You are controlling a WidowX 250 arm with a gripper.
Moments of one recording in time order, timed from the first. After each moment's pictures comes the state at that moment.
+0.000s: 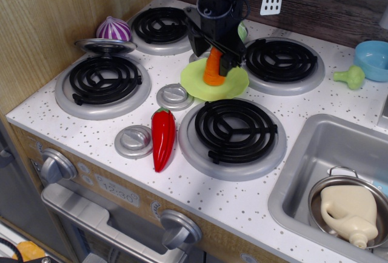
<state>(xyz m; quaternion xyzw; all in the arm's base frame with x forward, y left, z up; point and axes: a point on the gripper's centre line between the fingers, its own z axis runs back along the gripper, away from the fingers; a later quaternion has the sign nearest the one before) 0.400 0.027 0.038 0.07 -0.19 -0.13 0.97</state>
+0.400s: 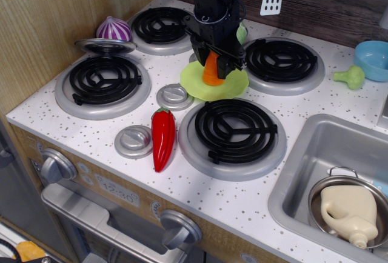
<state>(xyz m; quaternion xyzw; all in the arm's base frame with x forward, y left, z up) 0.397 0.029 0.035 0.05 -0.17 -0.13 0.98</state>
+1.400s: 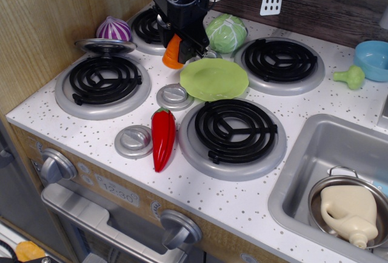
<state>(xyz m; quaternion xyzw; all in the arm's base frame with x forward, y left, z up) 0.393 0.085 0.046 0.14 -0.17 -0.16 0.96</state>
